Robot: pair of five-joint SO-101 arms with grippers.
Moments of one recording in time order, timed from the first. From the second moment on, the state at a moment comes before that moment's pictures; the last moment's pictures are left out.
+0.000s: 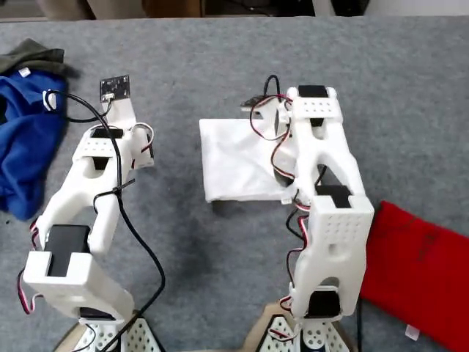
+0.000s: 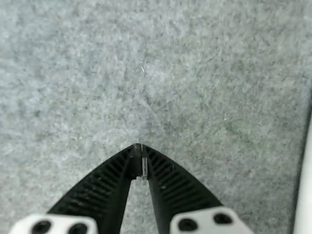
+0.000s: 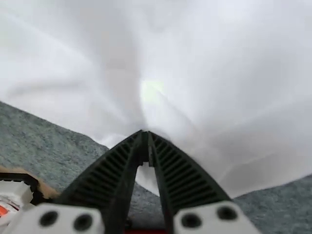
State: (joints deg) left arm -2.2 6.3 24.4 42.2 1.7; right arm -4.4 34.8 -15.4 91.3 38.6
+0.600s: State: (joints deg) left arm 15.2 16.1 8.7 44.2 14.4; right arm -4.2 23.5 -20.0 79.4 36.4
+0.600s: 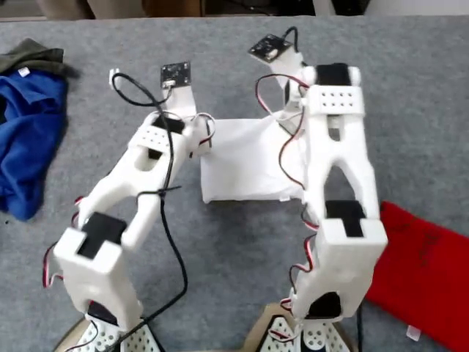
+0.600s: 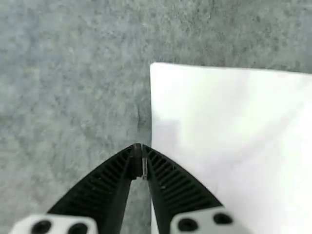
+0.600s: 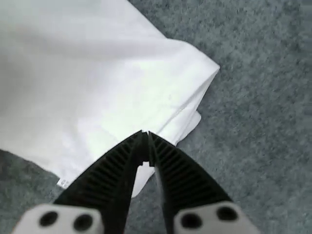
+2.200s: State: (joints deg) left arm 18.4 45.1 -39.0 63.1 11.0; right arm 0.4 28.3 -28.7 96.1 24.1
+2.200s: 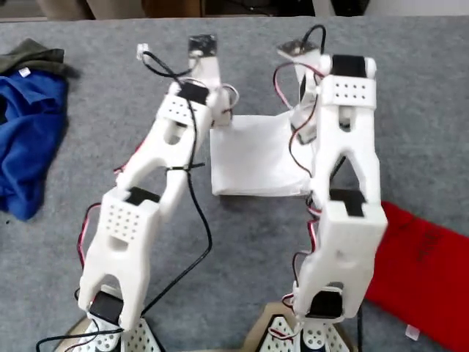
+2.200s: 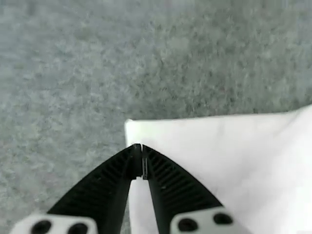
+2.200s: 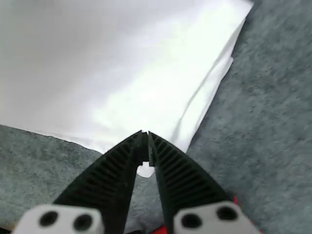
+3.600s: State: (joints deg) left arm 19.1 70.2 -89.1 87.2 8.7; right arm 5.0 8.0 4.9 62.7 26.9
